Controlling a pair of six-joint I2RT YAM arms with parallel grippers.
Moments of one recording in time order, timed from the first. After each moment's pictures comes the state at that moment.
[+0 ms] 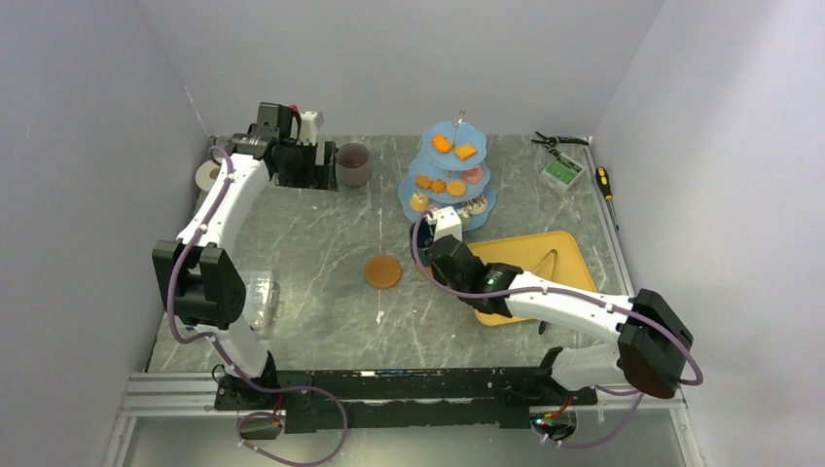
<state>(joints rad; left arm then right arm) -0.16 1.72 1.65 -0.84 0.24 -0.05 0.96 1.30 0.79 -0.15 0.49 0.35</state>
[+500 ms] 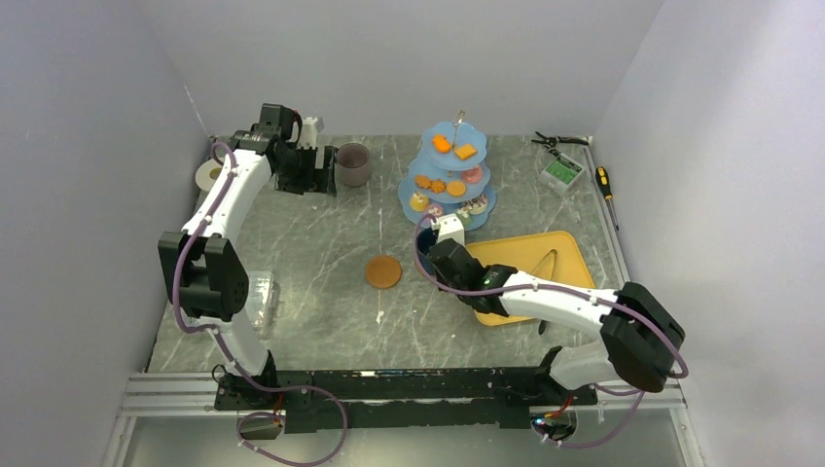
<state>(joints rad) -0.14 1.77 1.69 -0.91 0.25 -0.04 0.91 1.33 0.72 -0.14 0.46 0.40</state>
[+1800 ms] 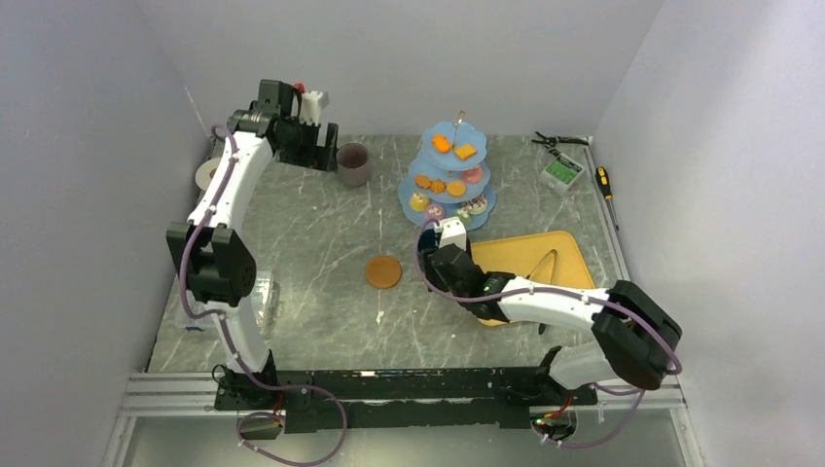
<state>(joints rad) -0.14 1.85 1.87 -0.93 0.26 0.05 0.91 1.39 0.64 0.04 0.49 0.40</state>
